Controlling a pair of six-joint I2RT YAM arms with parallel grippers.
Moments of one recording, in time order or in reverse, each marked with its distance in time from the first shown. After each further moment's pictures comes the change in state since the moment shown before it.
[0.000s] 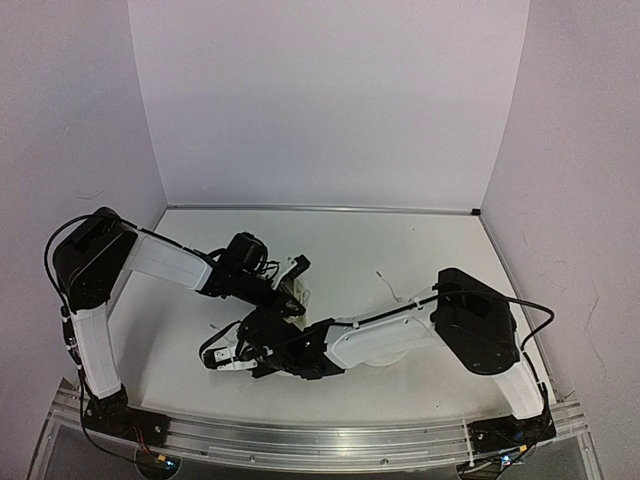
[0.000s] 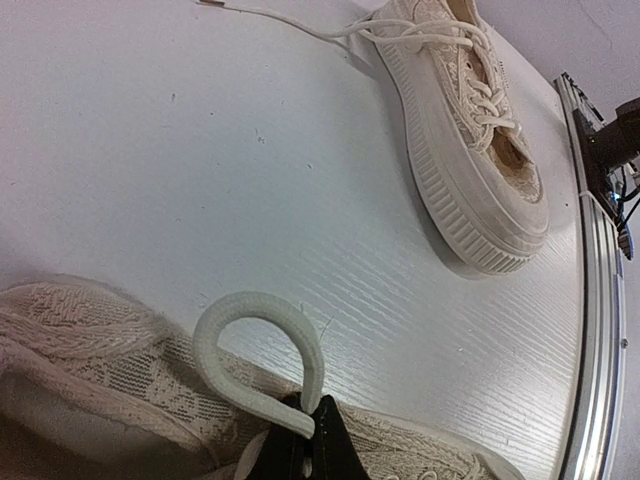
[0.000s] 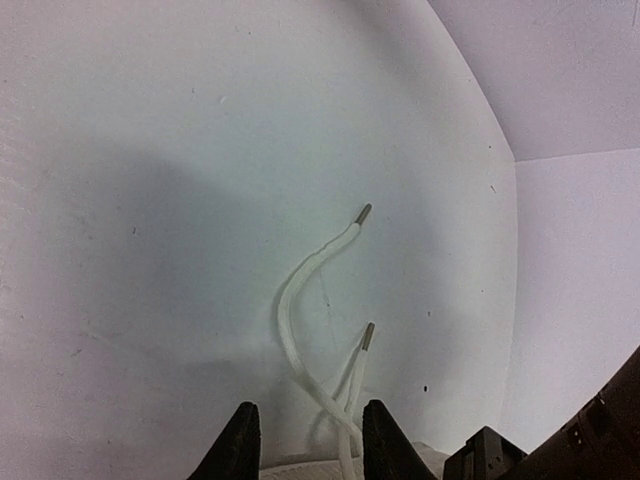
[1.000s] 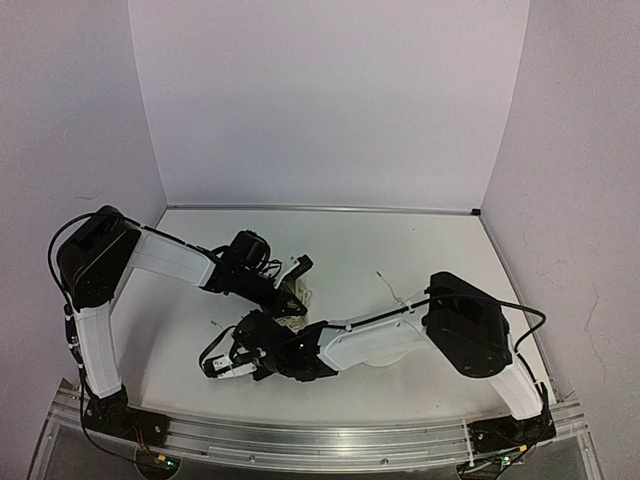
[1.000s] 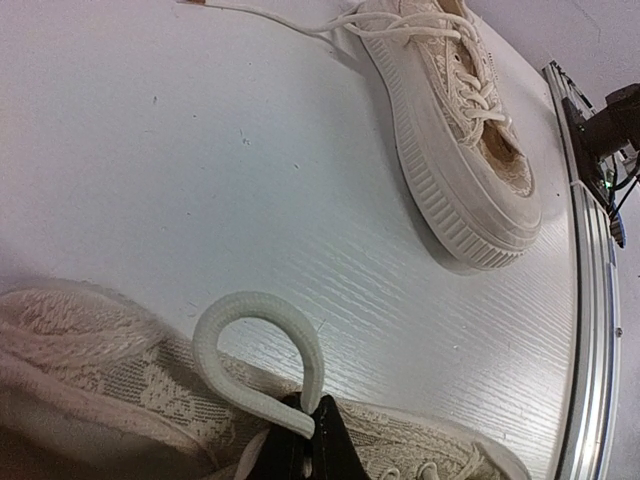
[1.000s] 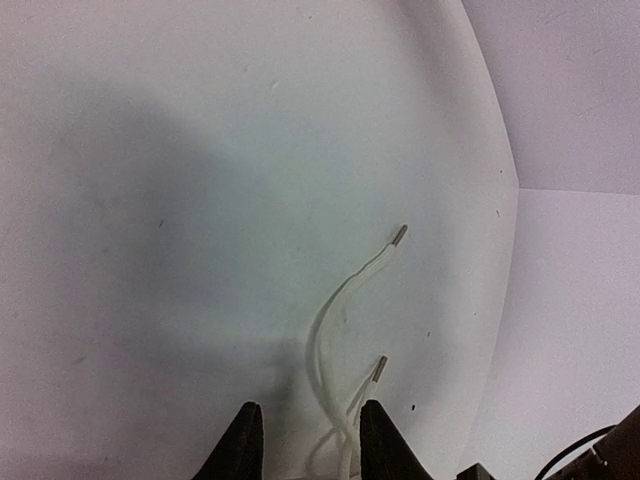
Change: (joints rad) left arm 0.006 0.024 0.046 -0.054 0.039 0.040; right arm 0.005 0.042 0.048 -0.046 0.025 -0.127
